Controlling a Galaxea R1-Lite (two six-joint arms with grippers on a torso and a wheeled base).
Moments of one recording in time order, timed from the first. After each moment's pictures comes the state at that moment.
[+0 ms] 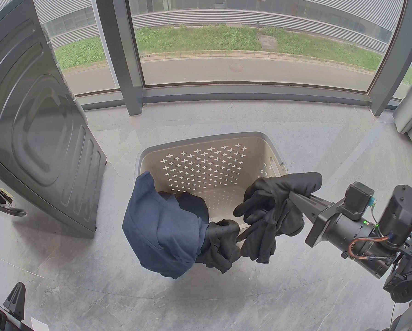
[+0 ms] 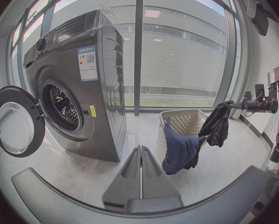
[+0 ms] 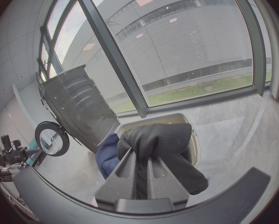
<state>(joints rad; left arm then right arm) 0.00 0.02 -0.02 0.00 0.01 -0.04 0.68 1.65 -0.28 -1.39 -0.12 0.20</state>
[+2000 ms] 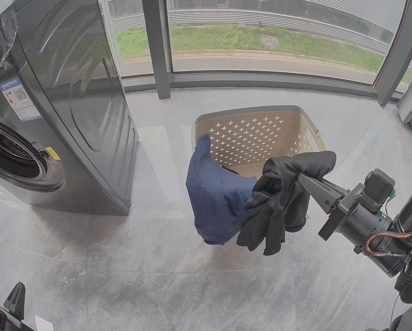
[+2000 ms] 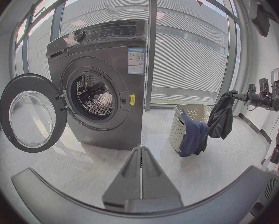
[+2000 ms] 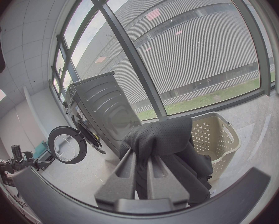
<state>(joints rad) 0.00 0.02 -0.02 0.00 0.01 -0.05 0.73 1.55 -0.29 -1.43 -0.11 0.19</state>
